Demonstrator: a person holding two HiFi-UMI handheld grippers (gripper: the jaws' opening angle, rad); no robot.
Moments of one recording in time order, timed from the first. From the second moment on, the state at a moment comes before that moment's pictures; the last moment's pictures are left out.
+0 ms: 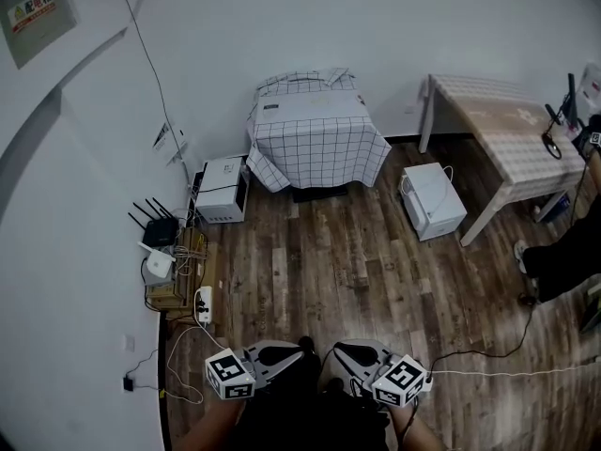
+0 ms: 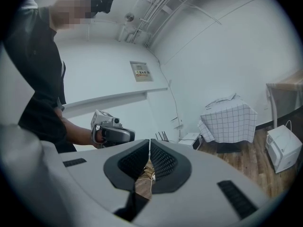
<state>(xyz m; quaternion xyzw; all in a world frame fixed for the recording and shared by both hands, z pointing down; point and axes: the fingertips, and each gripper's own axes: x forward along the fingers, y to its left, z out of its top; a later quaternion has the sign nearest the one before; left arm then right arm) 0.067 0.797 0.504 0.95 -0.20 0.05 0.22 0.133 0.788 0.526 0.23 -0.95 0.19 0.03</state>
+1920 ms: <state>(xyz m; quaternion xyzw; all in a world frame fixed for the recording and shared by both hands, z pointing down) -0.062 0.497 0.512 0.95 -0.18 -0.02 0.24 0.012 0.493 0.504 0.26 -0.95 0.17 0.09</state>
